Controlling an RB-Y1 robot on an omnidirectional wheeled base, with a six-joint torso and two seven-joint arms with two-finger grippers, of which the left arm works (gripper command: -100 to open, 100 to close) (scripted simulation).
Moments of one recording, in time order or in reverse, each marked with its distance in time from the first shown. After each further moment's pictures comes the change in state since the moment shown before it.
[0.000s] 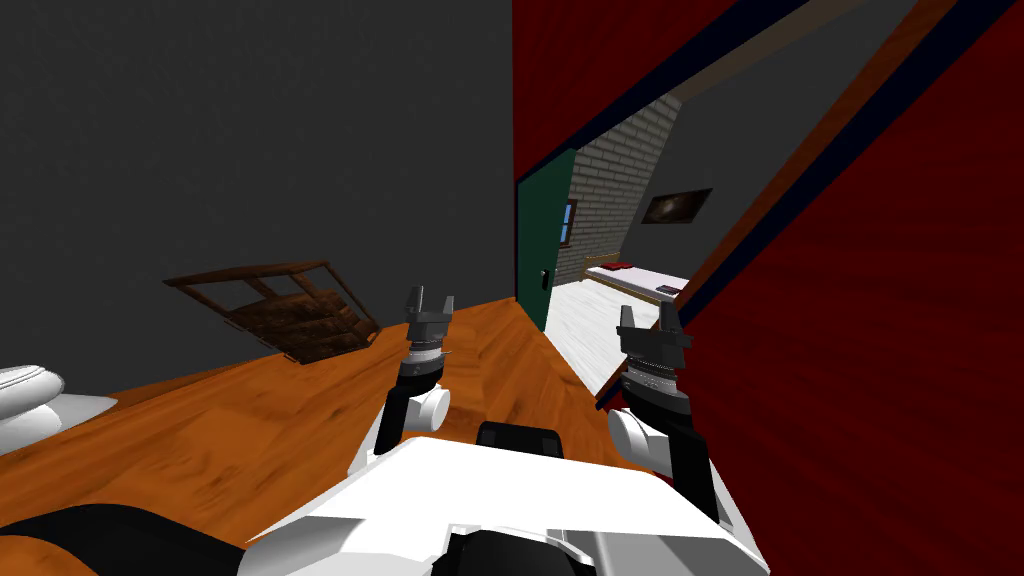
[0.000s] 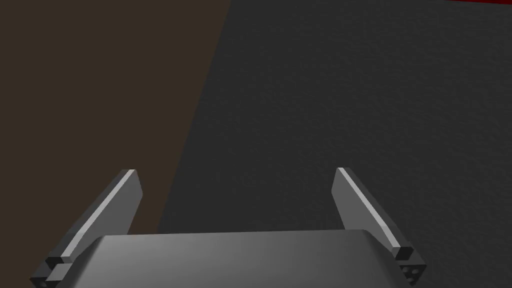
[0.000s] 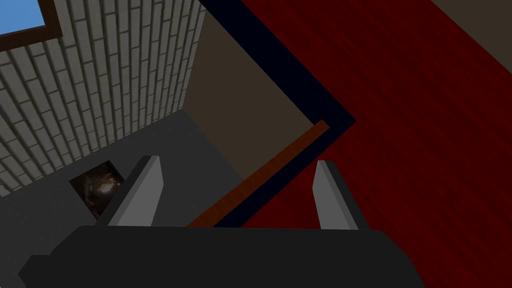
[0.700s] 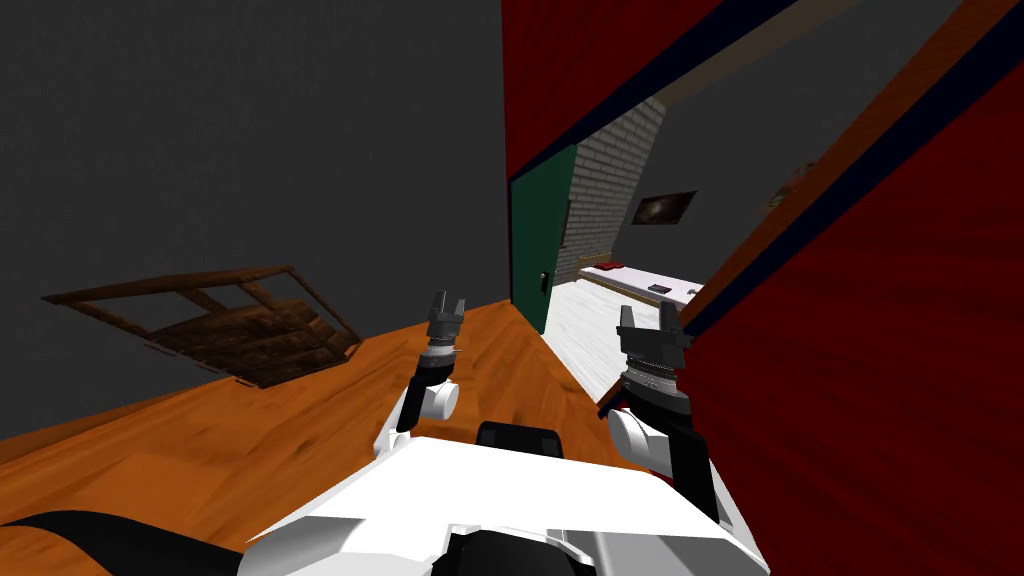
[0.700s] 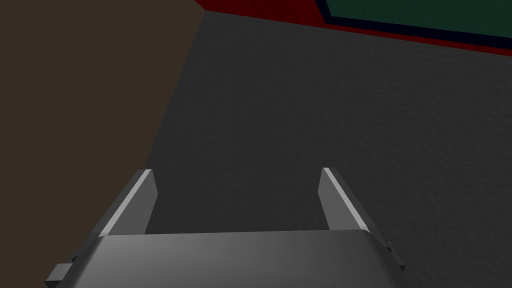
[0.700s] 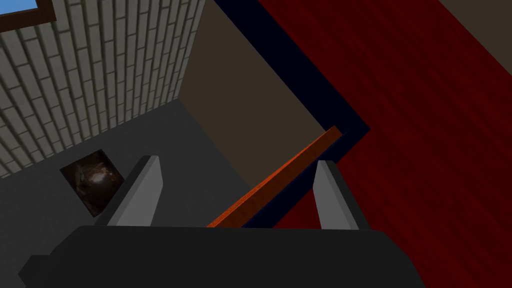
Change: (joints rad) arm -0.088 0.031 -0.021 0.147 0.006 -0.001 0.008
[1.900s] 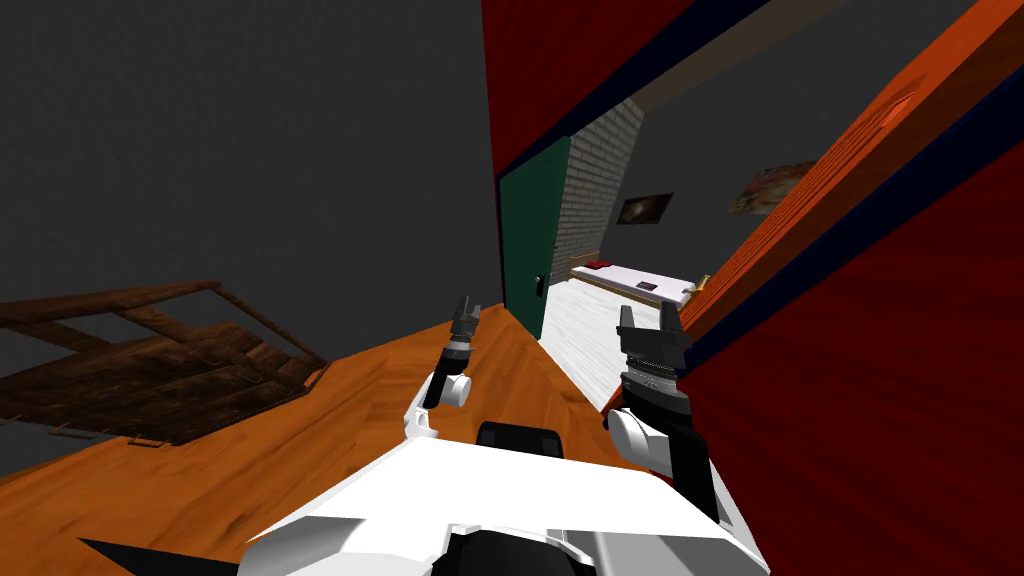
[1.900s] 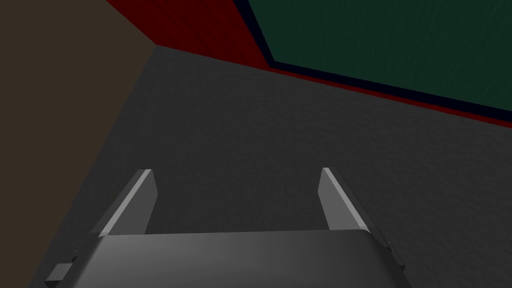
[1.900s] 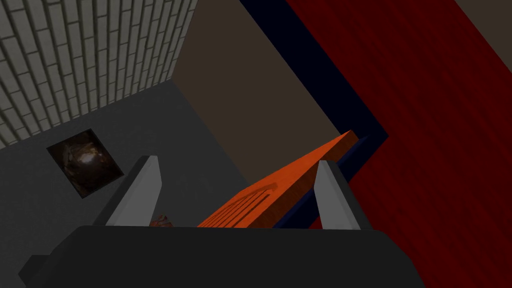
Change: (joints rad) arm -0.139 0.028 -0.041 0.242 0.007 -0.006 0.012
